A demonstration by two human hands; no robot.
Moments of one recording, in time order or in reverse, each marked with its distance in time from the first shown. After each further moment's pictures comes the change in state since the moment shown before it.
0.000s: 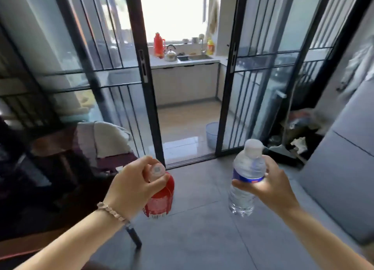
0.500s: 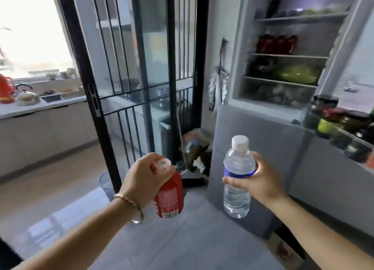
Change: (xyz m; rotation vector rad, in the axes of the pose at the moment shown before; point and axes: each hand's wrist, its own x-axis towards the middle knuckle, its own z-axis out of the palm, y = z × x) left_hand 0.254 0.305 0.325 -0.374 -0.350 0.302; right_hand 0.172 0.118 -0.331 -0.140 0.539 0.161
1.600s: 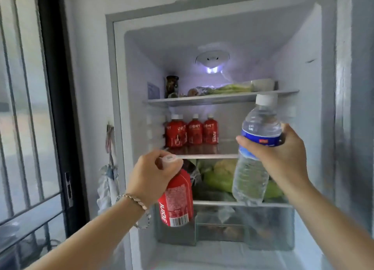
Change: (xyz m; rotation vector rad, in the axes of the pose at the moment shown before) left_hand 0.669 0.272 0.391 -0.318 -0.309 0.560; right_hand 0.636 0.060 -0.251 -0.044 1.011 -0.284
